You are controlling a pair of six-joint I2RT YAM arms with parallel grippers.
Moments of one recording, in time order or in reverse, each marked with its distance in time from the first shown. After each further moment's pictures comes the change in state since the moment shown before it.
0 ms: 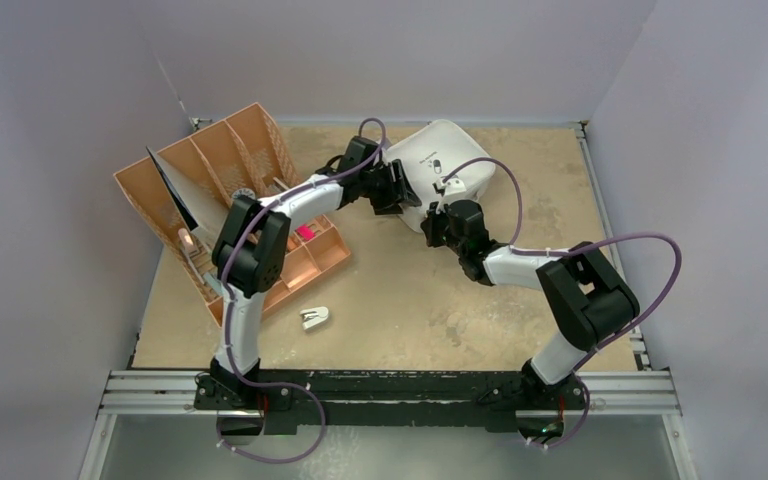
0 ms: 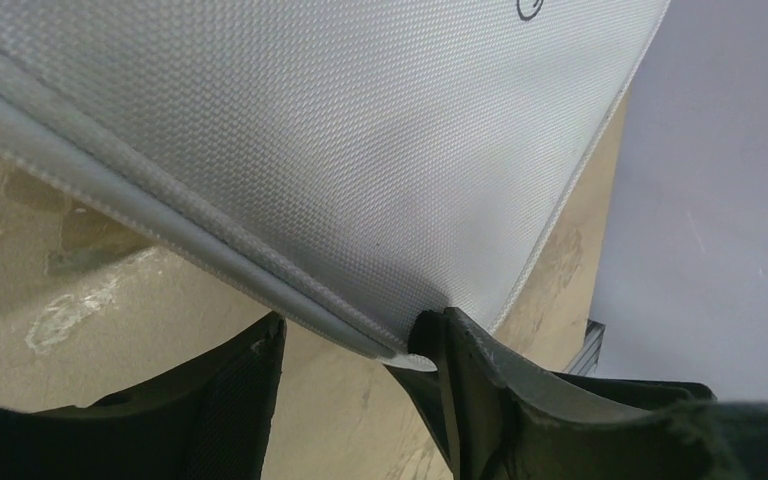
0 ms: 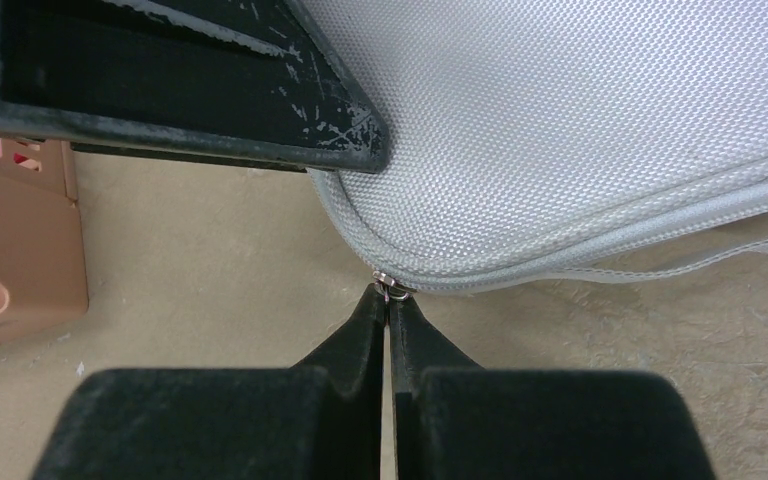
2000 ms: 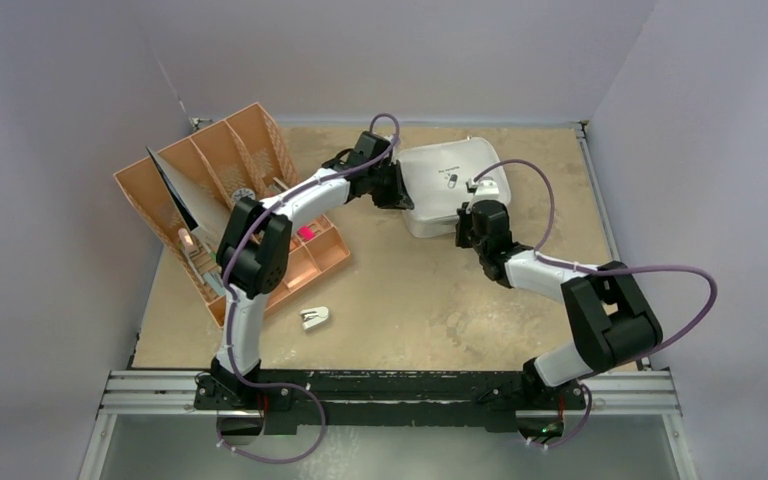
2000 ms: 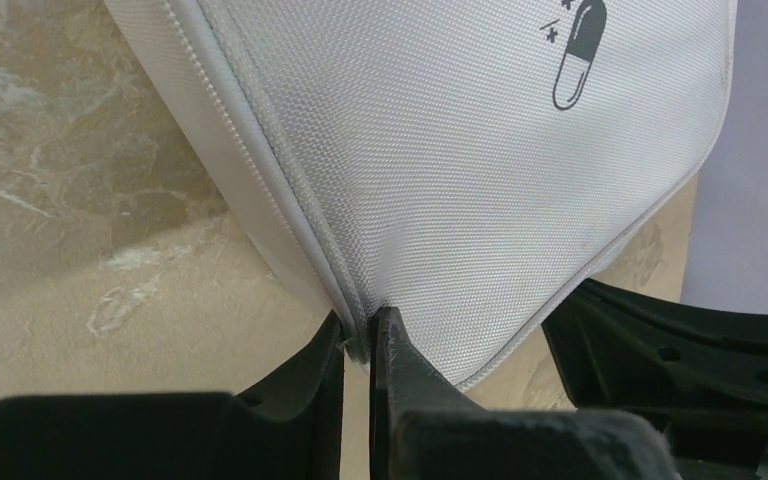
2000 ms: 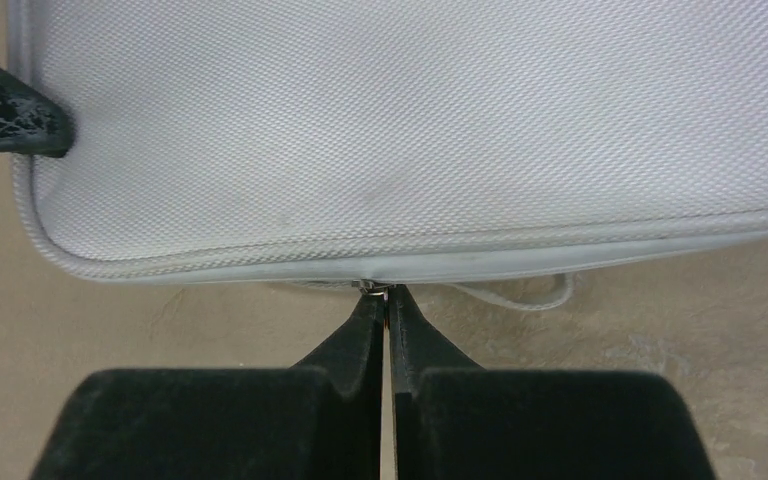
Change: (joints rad) left arm -0.035 0.019 0.115 -0.176 -0.137 0.151; right arm -0.127 -0.142 -0.067 -0.170 0.137 -0.010
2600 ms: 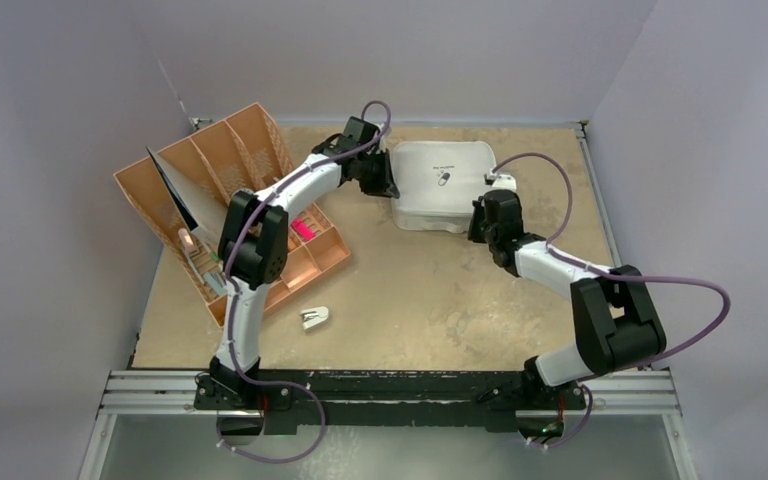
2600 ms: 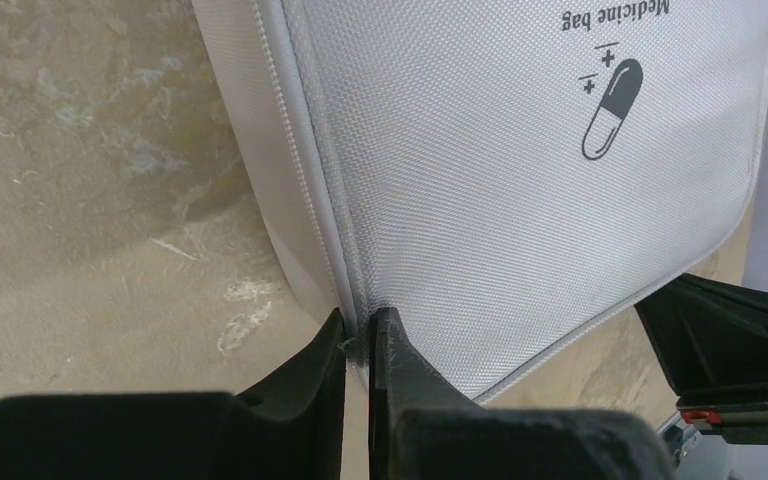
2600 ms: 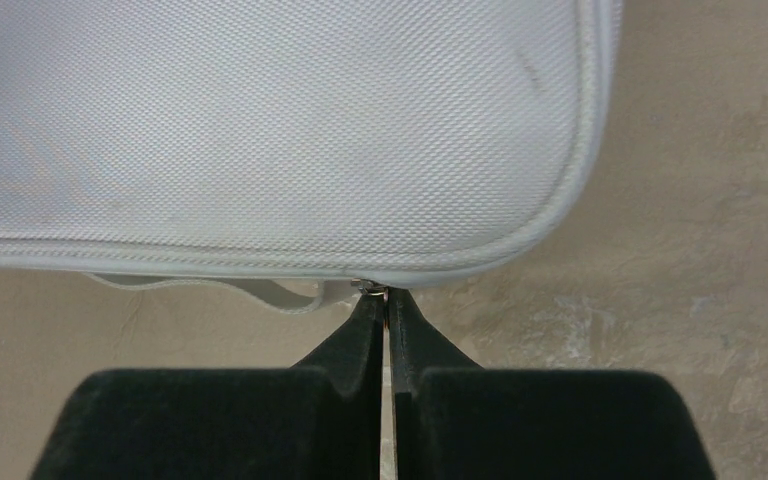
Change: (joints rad) left arm 0.076 0.065 0.148 -0.141 0.005 0.137; right arm -0.086 -0.024 0.072 -0.186 0.003 0.078
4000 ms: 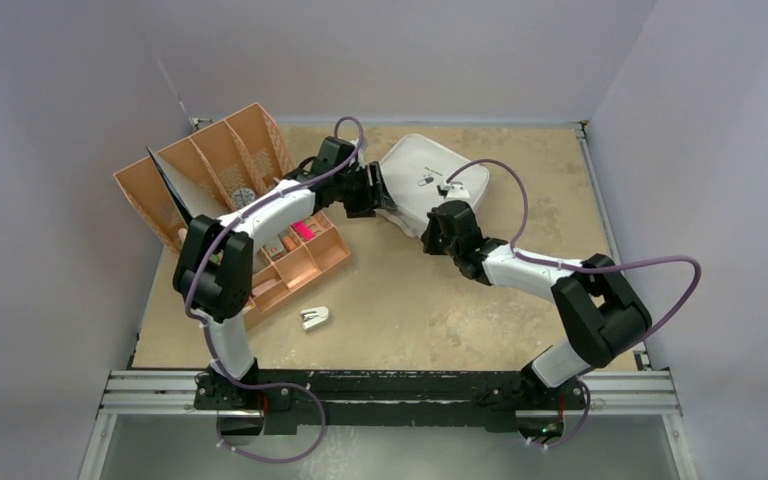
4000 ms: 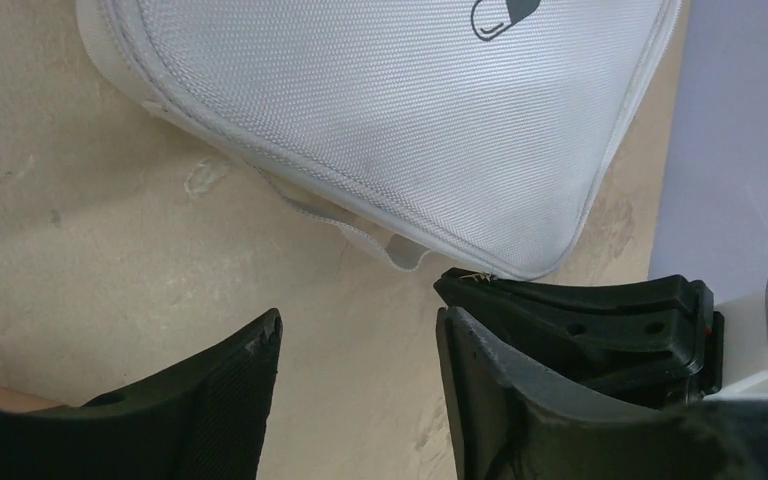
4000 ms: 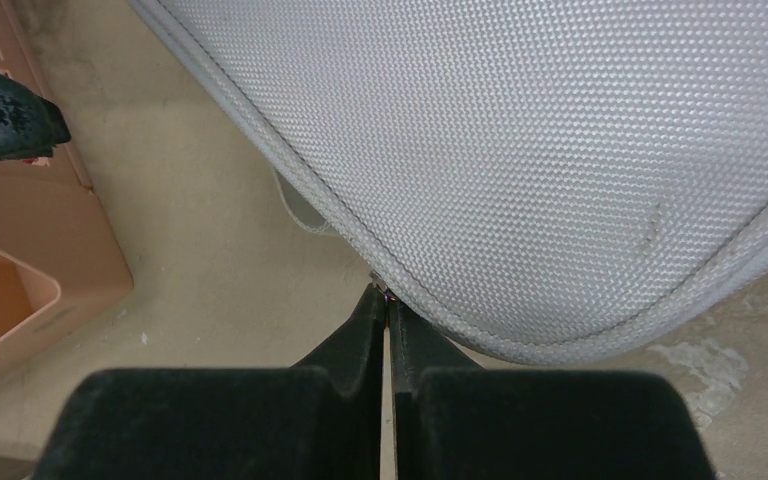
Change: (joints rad) left arm 0.003 -0.343 -0.430 0.171 0.053 -0.156; right arm 0.285 0.074 0.061 0.002 -0.007 0.185
